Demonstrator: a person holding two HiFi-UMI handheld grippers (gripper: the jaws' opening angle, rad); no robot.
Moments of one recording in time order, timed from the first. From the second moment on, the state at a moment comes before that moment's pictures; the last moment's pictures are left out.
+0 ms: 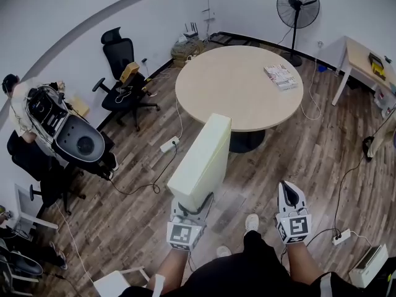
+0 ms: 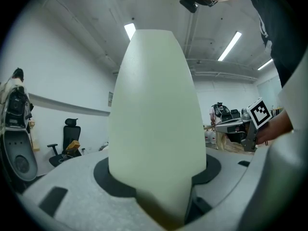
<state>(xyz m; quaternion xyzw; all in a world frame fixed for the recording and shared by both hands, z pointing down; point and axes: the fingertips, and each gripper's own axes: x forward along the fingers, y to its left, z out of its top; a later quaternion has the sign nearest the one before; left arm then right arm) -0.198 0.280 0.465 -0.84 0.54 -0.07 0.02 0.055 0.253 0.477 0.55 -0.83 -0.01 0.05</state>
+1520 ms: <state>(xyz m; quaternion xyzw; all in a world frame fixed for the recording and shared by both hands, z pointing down) -0.119 0.003 0.481 -0.81 0.59 -0.07 -0.02 0.146 -0.060 0.472 0.52 -0.86 0.00 0.03</state>
